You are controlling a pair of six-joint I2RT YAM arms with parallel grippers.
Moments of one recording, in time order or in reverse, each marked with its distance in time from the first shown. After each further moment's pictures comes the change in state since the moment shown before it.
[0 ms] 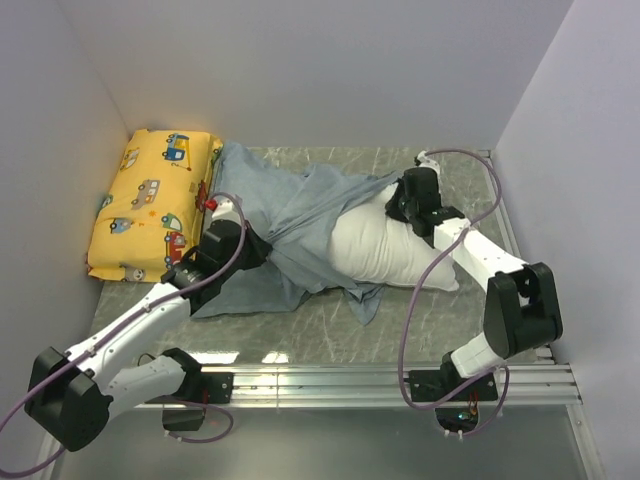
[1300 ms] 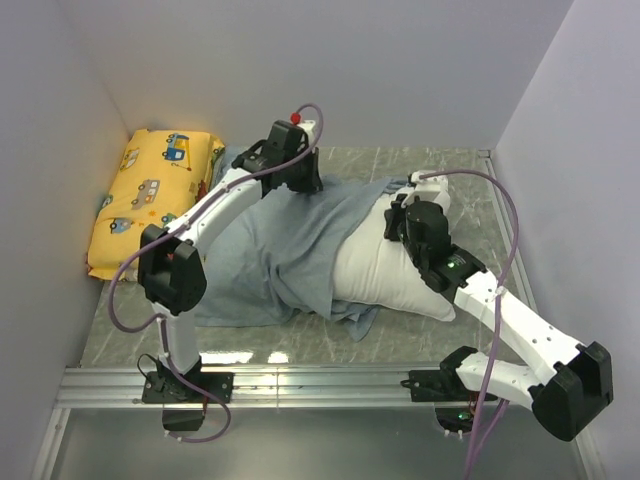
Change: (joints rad) left arm 0.027 0.901 1.131 -0.406 0.320 0.367; right arm 0.269 -0.479 -0.218 0.078 0.244 -0.192
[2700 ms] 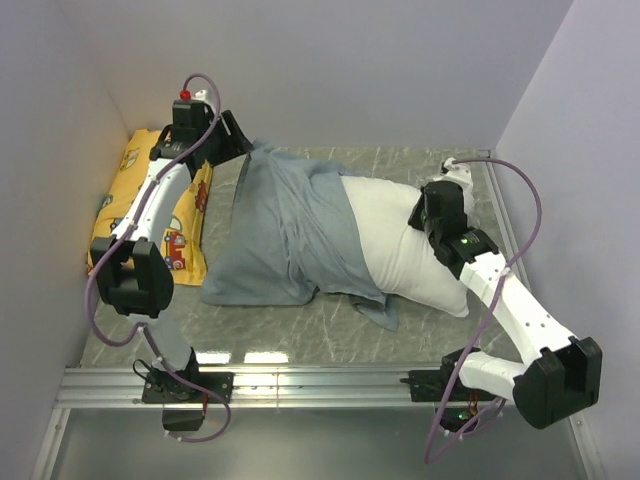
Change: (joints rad) left arm 0.421 -0.112 -0.073 0.092 0.034 -0.129; right arm -0.217 0.077 0.124 -0.217 -0.011 0.139
